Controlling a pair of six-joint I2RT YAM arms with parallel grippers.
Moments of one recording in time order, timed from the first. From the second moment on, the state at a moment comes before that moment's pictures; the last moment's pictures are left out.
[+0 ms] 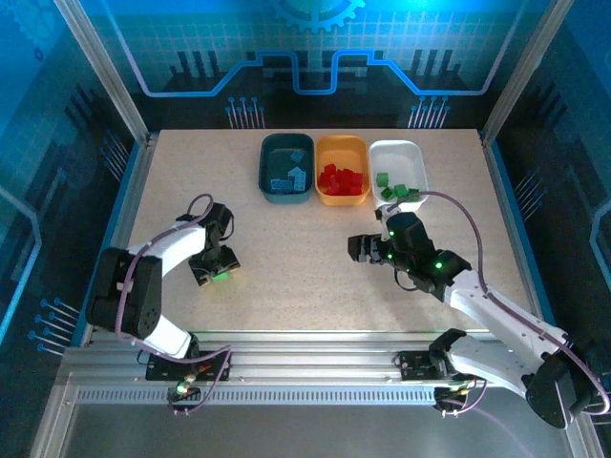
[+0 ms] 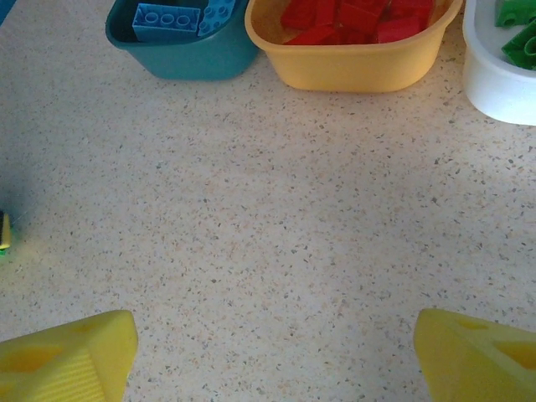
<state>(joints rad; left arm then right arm) -0.15 1.56 0.84 -0.82 -0.05 -0.77 0.58 0.99 0.70 -0.39 0.05 0.43</state>
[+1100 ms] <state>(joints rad) -0.65 2.48 2.35 -0.57 0.41 -0.75 0.07 0.98 0.88 -0.48 0.06 0.58</state>
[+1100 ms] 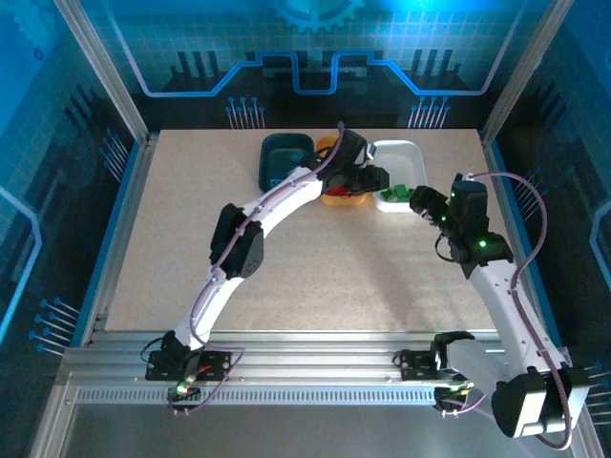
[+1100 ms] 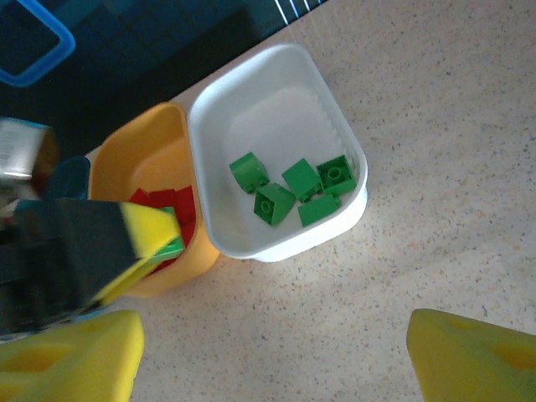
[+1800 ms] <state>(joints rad) -0.65 2.64 2.58 -0.47 0.45 -0.81 0.04 0.98 0.88 -0.47 -0.03 0.56</state>
